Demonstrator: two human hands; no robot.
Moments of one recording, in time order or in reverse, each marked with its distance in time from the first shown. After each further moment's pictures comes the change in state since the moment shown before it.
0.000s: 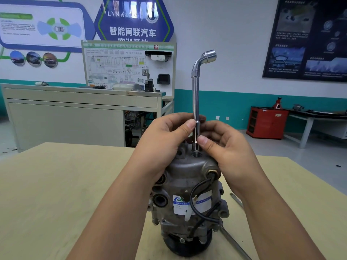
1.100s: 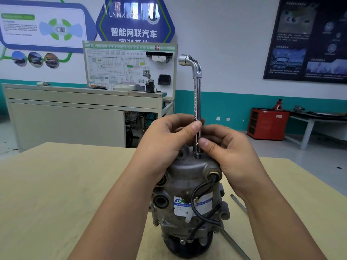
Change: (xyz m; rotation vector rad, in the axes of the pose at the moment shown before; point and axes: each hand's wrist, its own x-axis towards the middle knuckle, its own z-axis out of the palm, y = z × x) left_hand 0.000 0.001 0.002 0.017 0.048 -0.011; right_hand -0.001 -0.001 -0.003 -0.015 -0.002 0.020
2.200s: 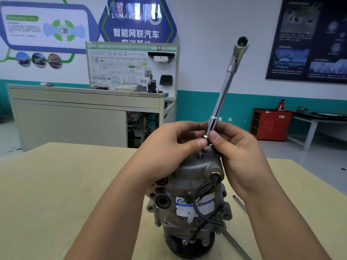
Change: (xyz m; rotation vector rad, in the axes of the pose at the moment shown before) left_hand -0.008 0.009 -0.011 0.362 -0.189 0.018; right_hand -0.001 -0.006 0.004 0.345 0.102 0.060
